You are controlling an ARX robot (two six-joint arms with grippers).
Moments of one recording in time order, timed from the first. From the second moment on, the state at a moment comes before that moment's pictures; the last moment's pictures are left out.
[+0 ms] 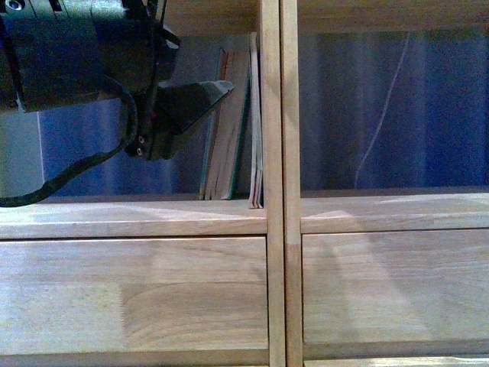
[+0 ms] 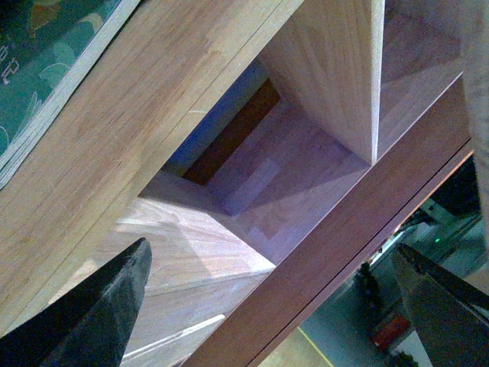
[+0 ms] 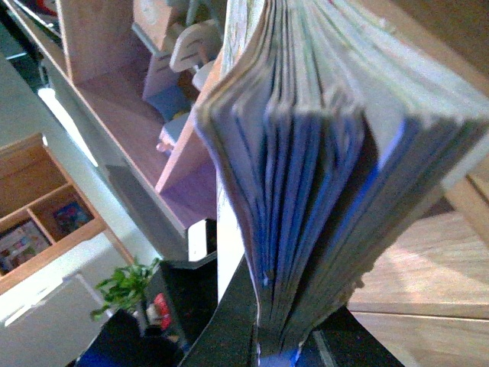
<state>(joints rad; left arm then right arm) -0.43 1.42 0.99 0.80 0.42 -0.85 0.40 0.98 0.74 0.74 -0.21 0.83</state>
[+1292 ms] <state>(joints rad) -0.42 1.34 0.97 0.86 0.45 -0.86 0.53 1.02 0.68 0.81 -0.23 0.87</state>
